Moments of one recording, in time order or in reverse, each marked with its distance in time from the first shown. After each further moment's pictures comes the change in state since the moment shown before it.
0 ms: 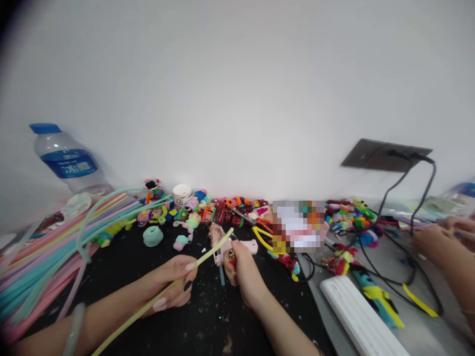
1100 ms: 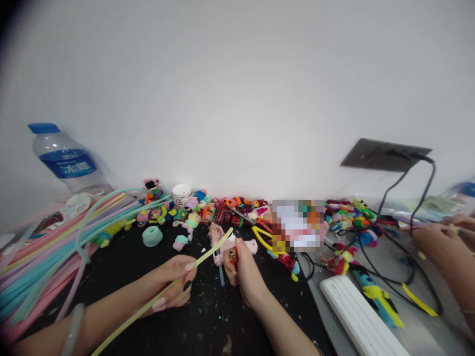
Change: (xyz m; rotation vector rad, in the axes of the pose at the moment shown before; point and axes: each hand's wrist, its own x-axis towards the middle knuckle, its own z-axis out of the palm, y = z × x) left_hand 0.000 -0.001 0.000 0.001 0.033 0.008; right_hand -0.001 -0.001 -0.002 0.038 -0.040 0.018
